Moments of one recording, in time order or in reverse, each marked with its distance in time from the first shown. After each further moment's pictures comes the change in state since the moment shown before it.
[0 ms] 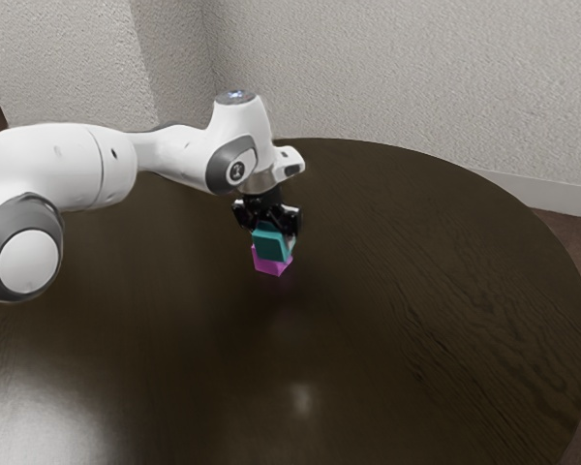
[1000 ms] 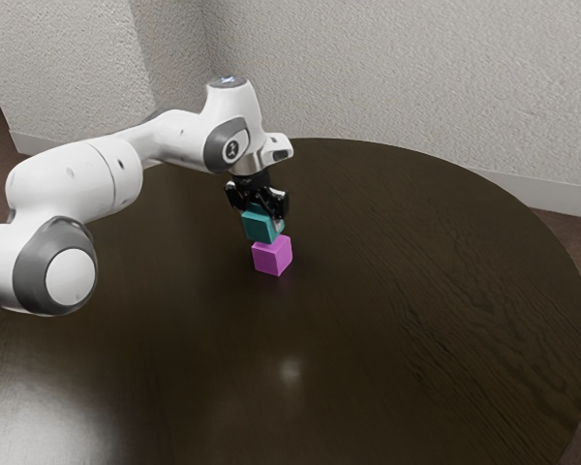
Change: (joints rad) arm 0.075 0.267 -0.068 0.453 0.081 -0.215 0.153
